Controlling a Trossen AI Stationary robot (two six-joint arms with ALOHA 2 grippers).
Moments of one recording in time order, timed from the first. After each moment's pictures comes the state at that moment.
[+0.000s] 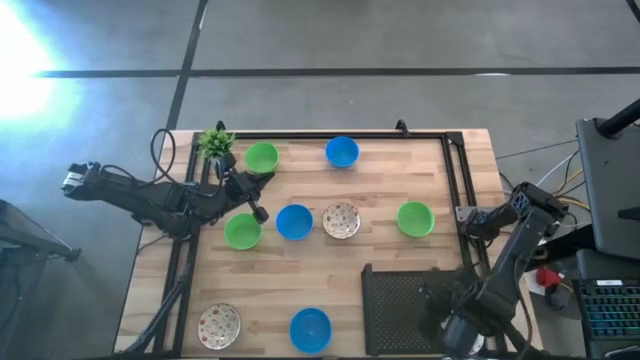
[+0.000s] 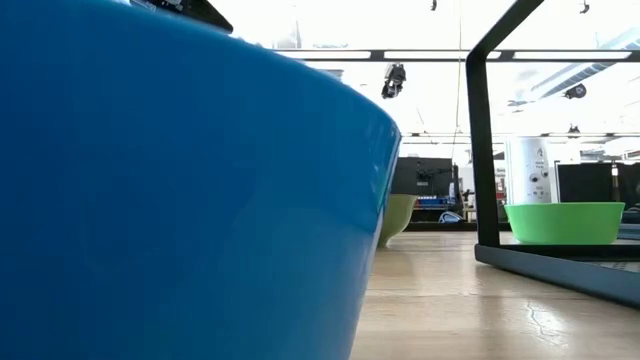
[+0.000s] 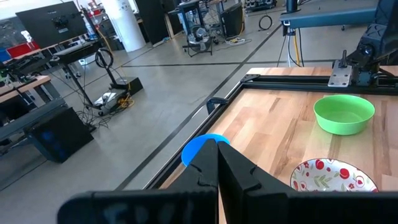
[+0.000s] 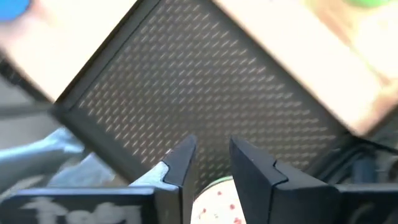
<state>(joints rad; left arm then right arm) -0.21 0.90 0.78 -0.11 -0.85 0.03 0.95 1.66 1.52 -1.42 0.22 1.83</state>
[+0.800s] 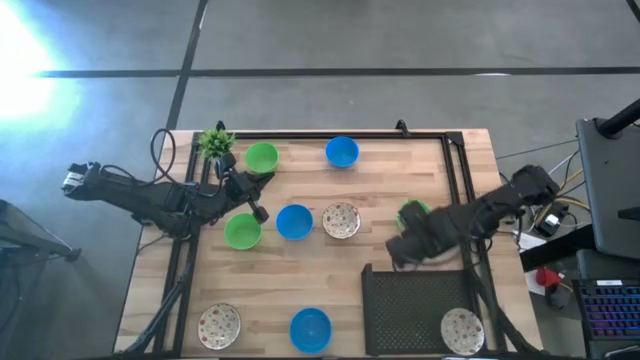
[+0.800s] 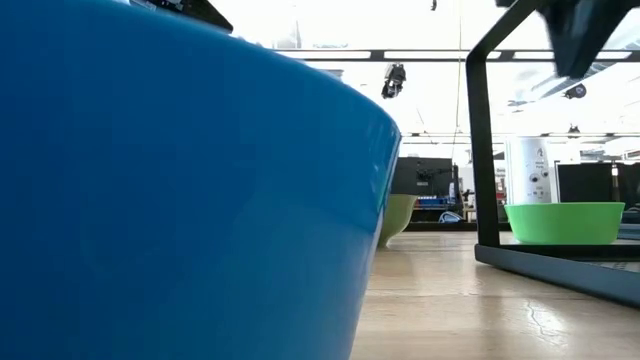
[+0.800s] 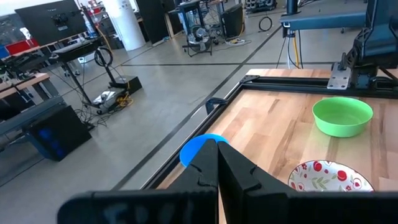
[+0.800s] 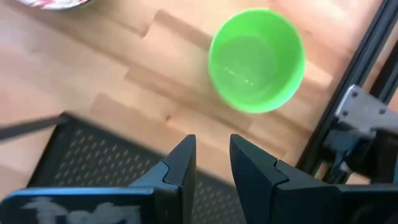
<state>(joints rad) -0.21 0.91 0.78 -0.11 -0.85 0.02 0.42 1.52 1.38 -1.54 0.24 1.52</state>
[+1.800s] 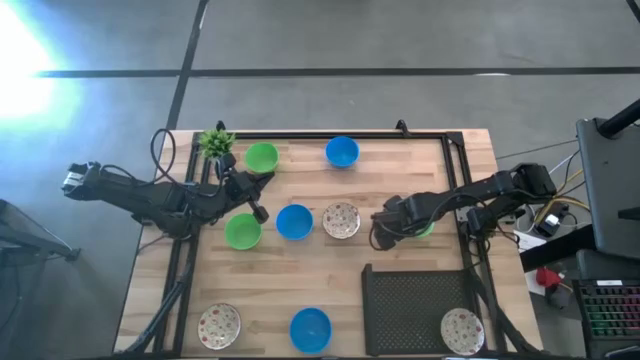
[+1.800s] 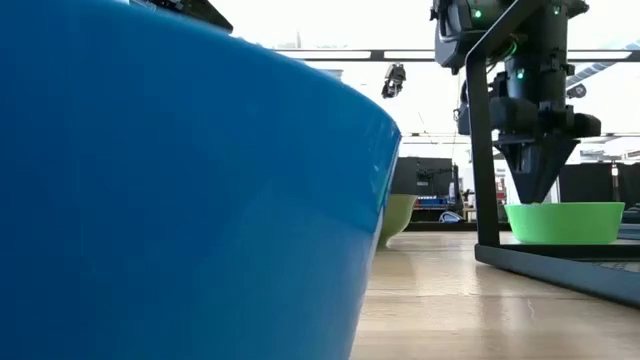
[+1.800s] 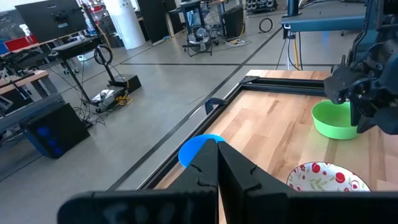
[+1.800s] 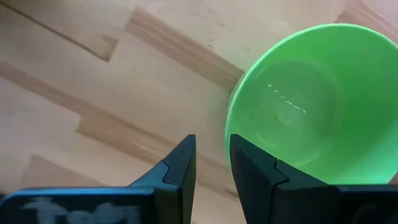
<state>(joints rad) -0.21 0.91 0.78 -0.11 -0.85 0.00 0.12 1.52 0.92 -0.99 0.14 1.19</state>
